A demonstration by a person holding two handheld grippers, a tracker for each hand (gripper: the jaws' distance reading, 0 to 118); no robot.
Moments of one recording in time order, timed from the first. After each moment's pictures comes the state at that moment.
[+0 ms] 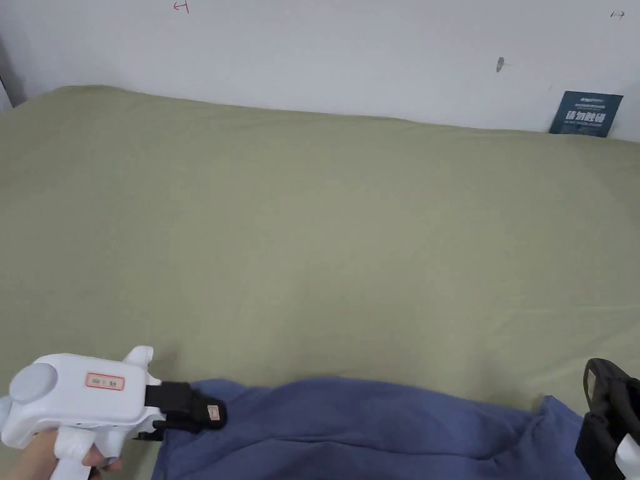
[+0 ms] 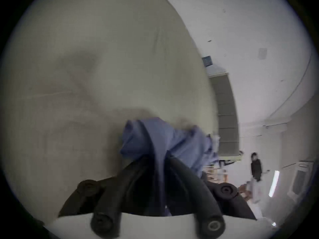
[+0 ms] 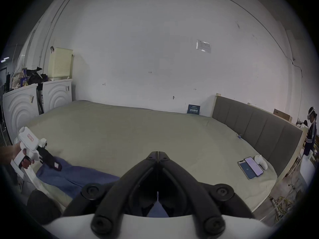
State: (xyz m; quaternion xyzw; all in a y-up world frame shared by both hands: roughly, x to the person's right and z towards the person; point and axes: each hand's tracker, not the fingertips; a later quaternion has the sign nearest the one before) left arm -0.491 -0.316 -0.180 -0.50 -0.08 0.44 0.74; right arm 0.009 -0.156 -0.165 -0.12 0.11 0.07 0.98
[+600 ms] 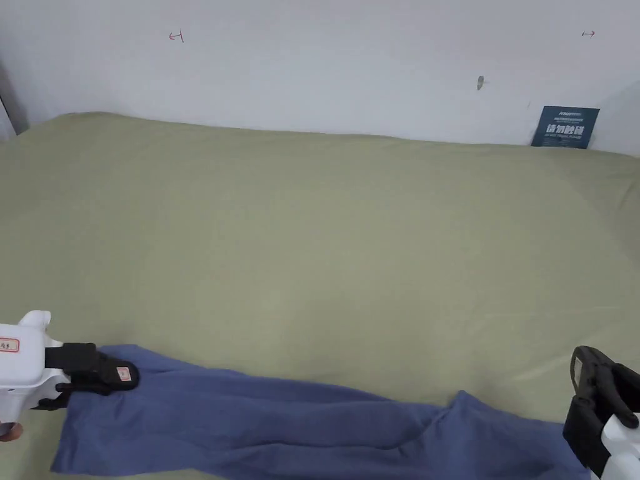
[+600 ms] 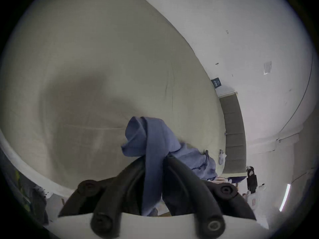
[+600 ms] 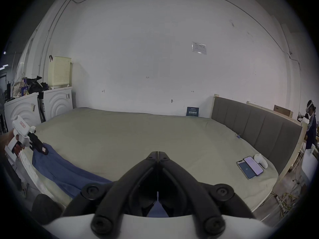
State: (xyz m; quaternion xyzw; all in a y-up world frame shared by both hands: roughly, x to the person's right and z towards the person) left arm -0.547 -0.210 -0.133 -0.44 0.00 0.44 0.78; right arm 0.032 -0.139 -0.158 -0.11 0.11 0.05 0.99
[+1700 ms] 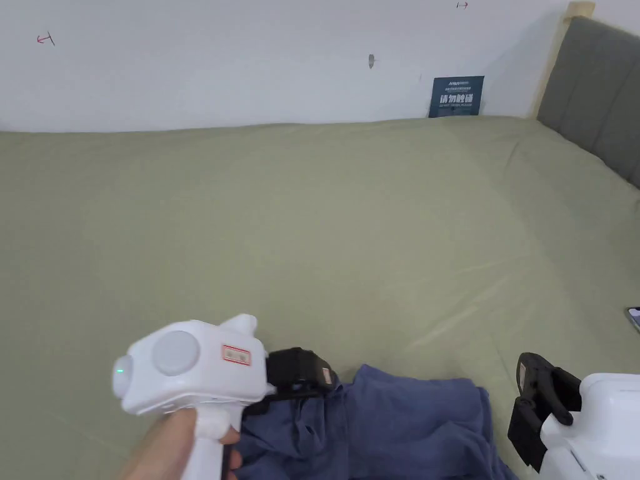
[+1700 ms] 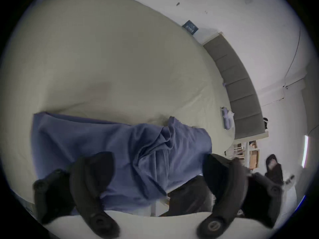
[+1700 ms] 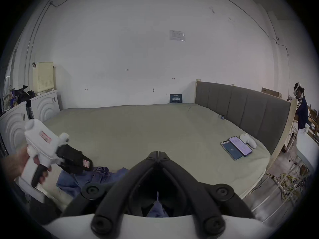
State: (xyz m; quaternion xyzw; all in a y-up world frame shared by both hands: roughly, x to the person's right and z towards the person) left arm -0.251 -0.230 -0.269 -0.51 -0.12 0.30 0.80; right arm 0.106 -0.163 -0.152 -0.16 0.05 0.00 0.99
